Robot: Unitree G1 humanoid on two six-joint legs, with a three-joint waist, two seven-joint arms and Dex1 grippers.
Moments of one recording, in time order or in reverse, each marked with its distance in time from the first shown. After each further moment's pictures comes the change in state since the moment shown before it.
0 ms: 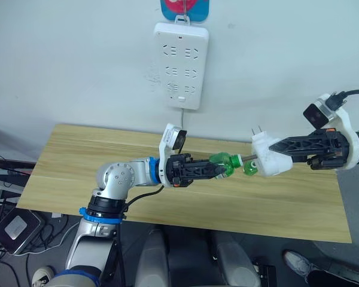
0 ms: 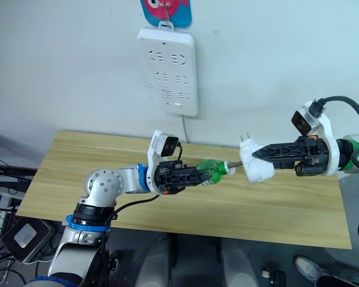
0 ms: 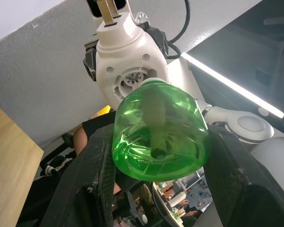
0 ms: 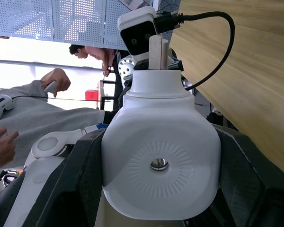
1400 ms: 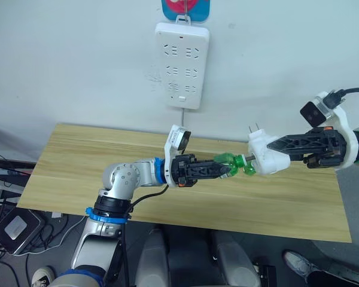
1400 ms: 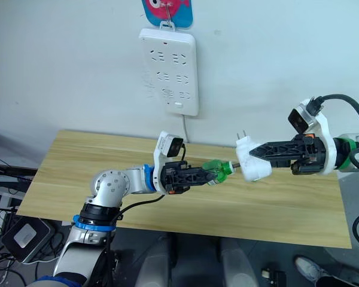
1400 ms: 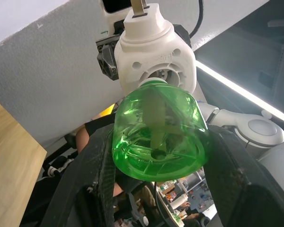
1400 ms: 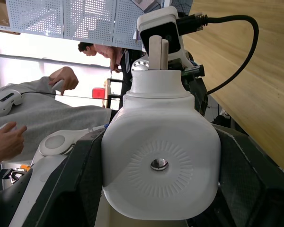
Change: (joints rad) left arm -0.002 -0.044 -0.008 0.025 0.036 -0.009 0.016; right arm -0.007 0.035 -0.009 -0.004 0.005 -0.006 0.001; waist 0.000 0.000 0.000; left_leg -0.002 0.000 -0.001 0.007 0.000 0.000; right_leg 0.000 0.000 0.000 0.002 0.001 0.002
